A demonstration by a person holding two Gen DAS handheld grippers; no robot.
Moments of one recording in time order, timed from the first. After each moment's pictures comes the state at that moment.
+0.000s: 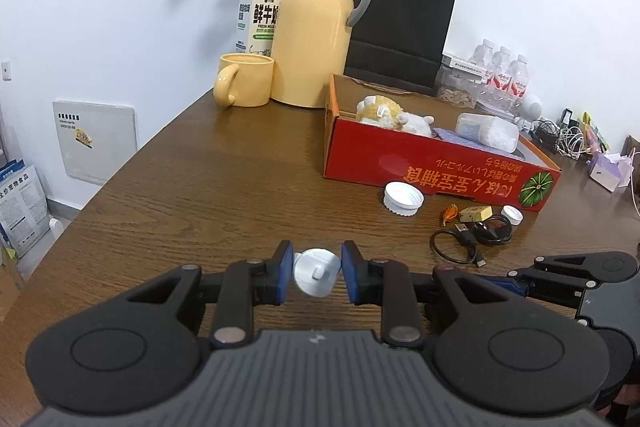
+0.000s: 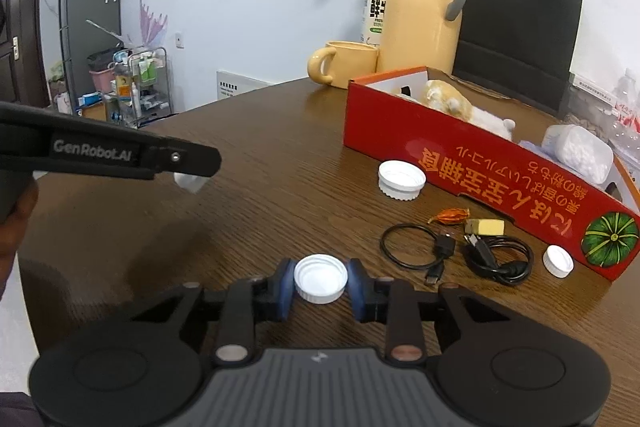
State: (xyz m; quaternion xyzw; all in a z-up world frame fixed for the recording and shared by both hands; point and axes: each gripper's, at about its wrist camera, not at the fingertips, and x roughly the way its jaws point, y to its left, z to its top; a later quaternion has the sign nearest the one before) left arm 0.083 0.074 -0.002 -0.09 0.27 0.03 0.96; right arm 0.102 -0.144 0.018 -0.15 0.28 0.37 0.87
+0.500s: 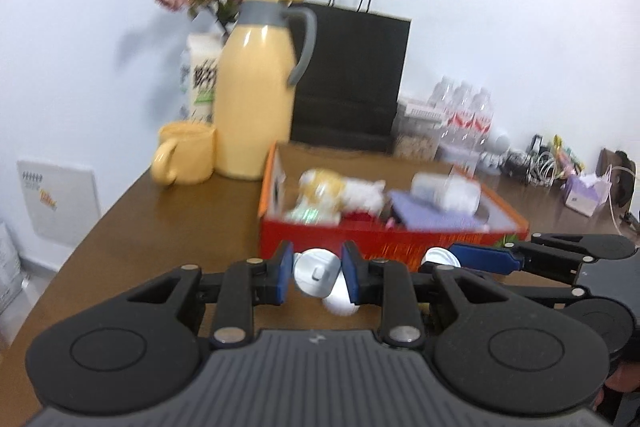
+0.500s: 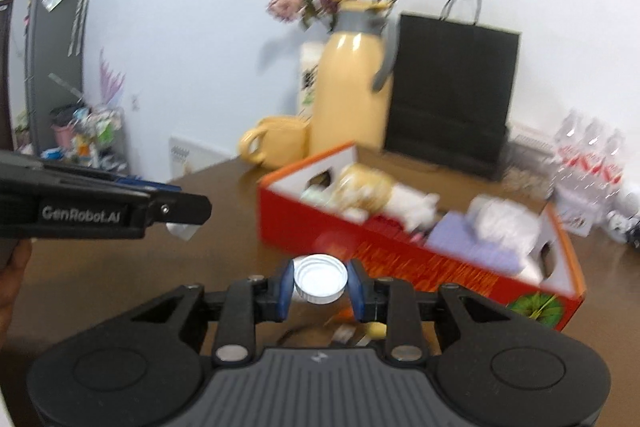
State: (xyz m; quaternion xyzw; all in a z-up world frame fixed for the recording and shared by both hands) left arm 0.141 0.033 0.046 -0.06 0.21 -0.02 0.98; right arm 0.162 -0.175 0.073 -0.11 0.19 0.31 0.93
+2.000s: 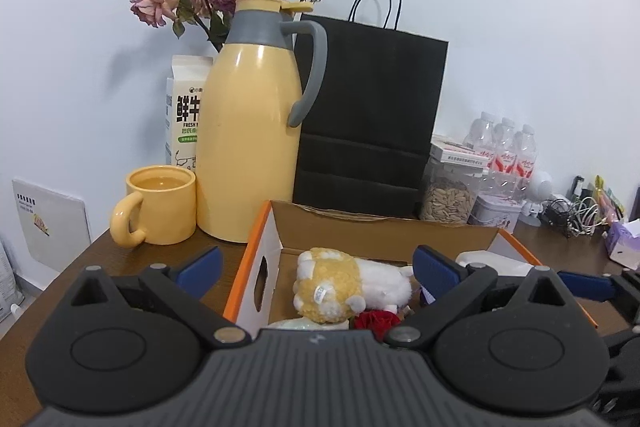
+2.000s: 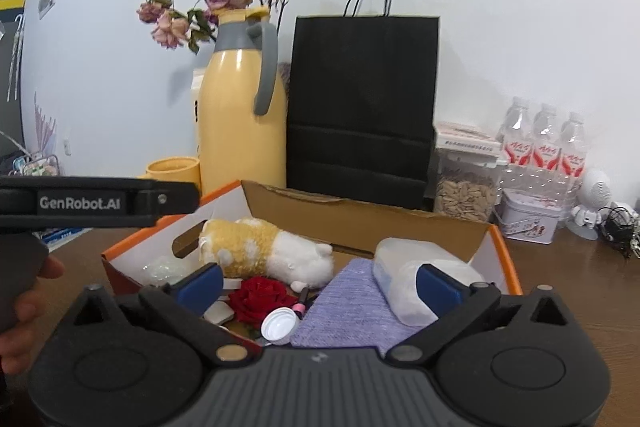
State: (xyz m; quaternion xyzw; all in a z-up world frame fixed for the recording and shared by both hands) left arm 0.259 0.025 0.039 -0.07 0.17 0.02 0.98; right arm 0.267 -0.206 0.074 -0.05 0.18 0.24 0.95
